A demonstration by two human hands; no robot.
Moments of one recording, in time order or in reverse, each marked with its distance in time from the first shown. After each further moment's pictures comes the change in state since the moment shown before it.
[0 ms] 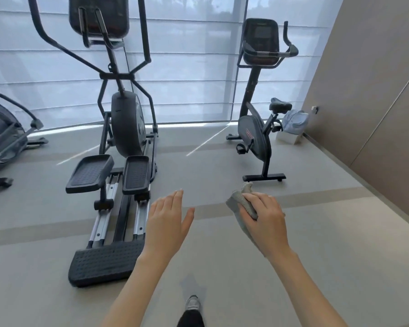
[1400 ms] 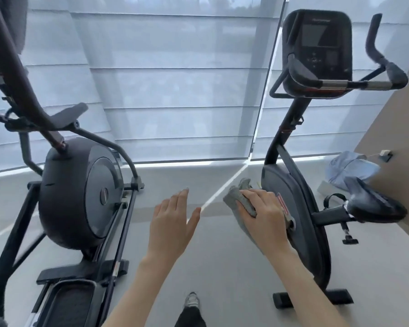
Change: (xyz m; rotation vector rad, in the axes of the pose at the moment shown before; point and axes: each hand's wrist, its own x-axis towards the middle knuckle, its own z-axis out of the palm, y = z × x) left_hand 0.944 -0.192 0.481 -0.008 0.037 -0.049; right_hand 0.807 0.398 0.622 0.057 0.030 -0.079
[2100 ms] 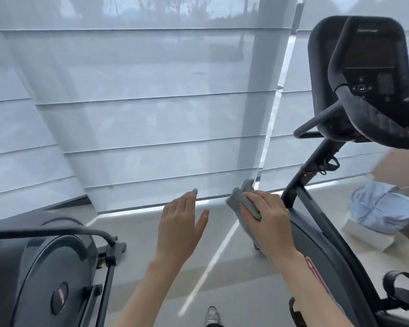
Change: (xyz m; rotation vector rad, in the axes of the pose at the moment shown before) left_hand 0.446 -0.130 0.214 -0.075 0.026 0.120; right_hand 0.340 0.169 0.306 -0.045 0.086 0.033
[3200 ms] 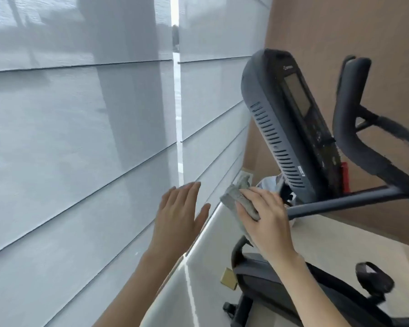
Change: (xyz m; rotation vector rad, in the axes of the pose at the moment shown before) left_hand 0.614 -0.056 0.326 -0.505 0.016 0.803; right_hand 0.392 0.237 0.266 -0.621 0.306 0.346
